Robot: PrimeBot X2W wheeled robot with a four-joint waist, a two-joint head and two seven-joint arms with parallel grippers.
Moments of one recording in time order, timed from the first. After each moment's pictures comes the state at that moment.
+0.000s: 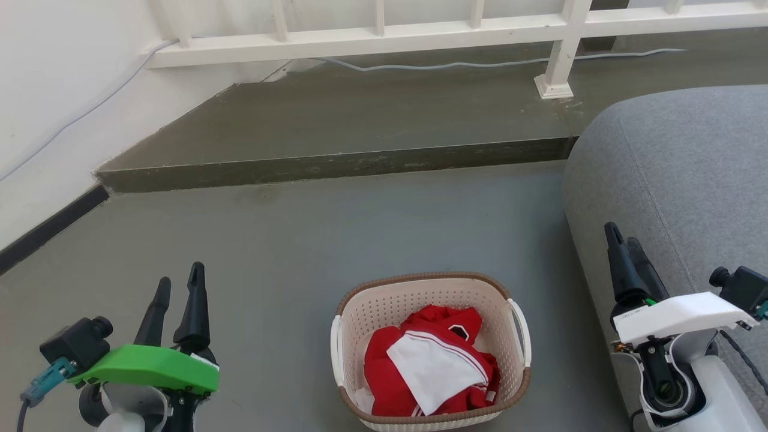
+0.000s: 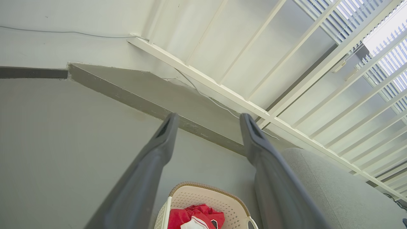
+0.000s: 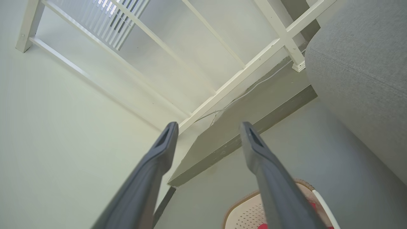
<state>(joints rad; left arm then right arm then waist) -0.05 0.07 -0.09 0.17 -0.80 -0.09 -0.13 -0.06 -0.11 0.11 0.23 0.90 0.09 -0.12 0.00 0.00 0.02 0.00</state>
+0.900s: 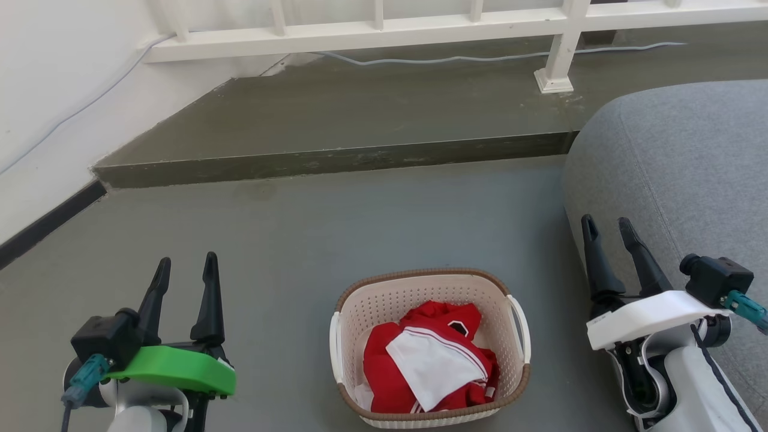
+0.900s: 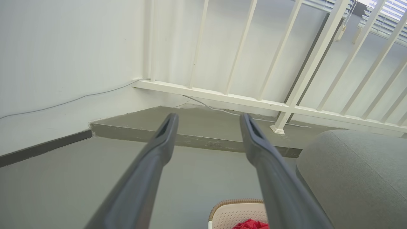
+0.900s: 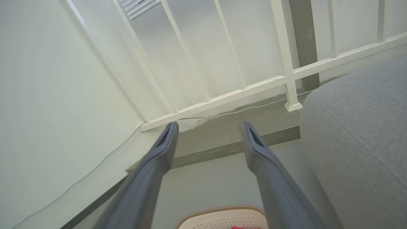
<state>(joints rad) -0.05 0.05 -0.10 0.14 -0.42 -0.09 -0.22 -0.08 -0.10 0.15 0.21 0.51 0.07 -0.21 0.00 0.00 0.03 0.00</state>
